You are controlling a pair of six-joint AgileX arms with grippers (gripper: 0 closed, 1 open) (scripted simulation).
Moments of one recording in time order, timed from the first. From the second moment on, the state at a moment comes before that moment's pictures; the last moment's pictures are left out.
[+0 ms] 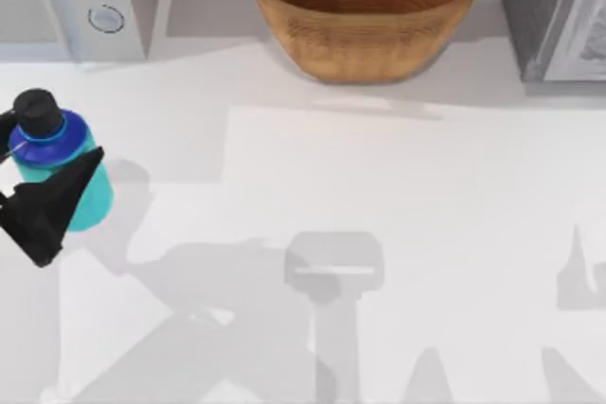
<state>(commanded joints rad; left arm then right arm) 0.21 1.51 0.24 1.24 1.01 0.03 0.00 0.00 0.00 0.00 0.00 0.00</state>
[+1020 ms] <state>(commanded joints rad) -0.19 1.99 1.31 0.70 0.64 0.02 0.00 0.00 0.00 0.00 0.00 0.00</state>
